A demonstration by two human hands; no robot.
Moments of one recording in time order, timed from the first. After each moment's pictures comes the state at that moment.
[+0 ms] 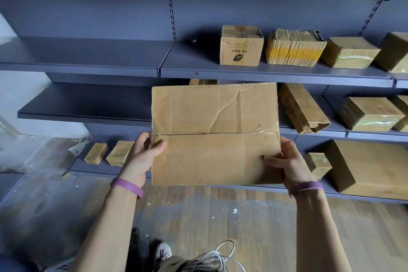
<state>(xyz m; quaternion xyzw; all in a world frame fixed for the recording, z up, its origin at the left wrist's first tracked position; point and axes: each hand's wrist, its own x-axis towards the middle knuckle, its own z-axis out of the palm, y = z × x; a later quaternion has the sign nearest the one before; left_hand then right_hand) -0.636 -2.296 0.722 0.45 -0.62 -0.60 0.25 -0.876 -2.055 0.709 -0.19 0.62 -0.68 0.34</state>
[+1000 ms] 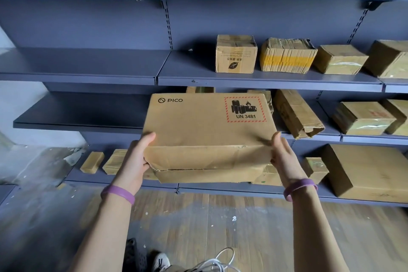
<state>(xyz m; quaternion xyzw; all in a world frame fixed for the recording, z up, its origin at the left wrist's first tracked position) -0.630 -2.296 0.744 0.43 -0.51 -0.69 0.27 -0.875 -2.069 0.724 -0.20 0.67 -0.66 0.28</state>
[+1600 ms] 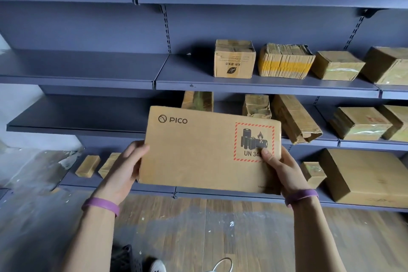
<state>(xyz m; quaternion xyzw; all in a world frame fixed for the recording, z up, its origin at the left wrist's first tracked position) -0.613 -2.298 0.752 0.37 -0.61 -0.67 0.22 -0.876 -2.060 0.720 -0.20 0.62 -0.70 0.30</state>
